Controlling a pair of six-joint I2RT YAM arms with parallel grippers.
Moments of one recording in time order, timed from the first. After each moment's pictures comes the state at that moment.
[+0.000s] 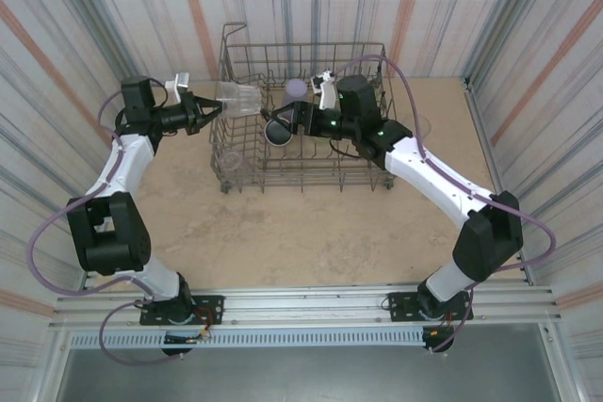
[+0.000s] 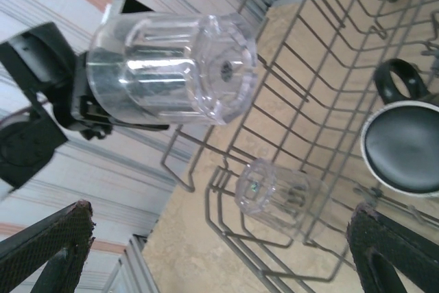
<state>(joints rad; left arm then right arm) 0.12 1.58 1.23 -0.13 1.17 -0.75 0.62 1.58 1.40 -0.15 -0.44 0.69</state>
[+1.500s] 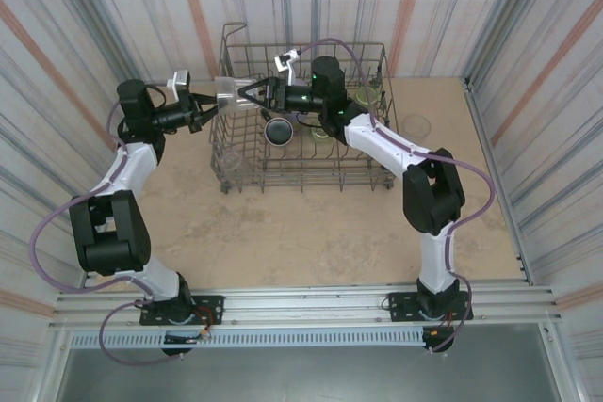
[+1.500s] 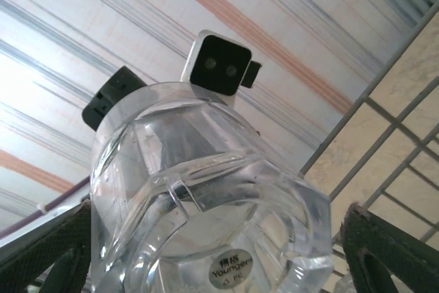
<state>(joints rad) 0.12 1.58 1.12 0.33 1.29 -1.11 0.61 2.00 1.71 0.29 -0.80 0.91</state>
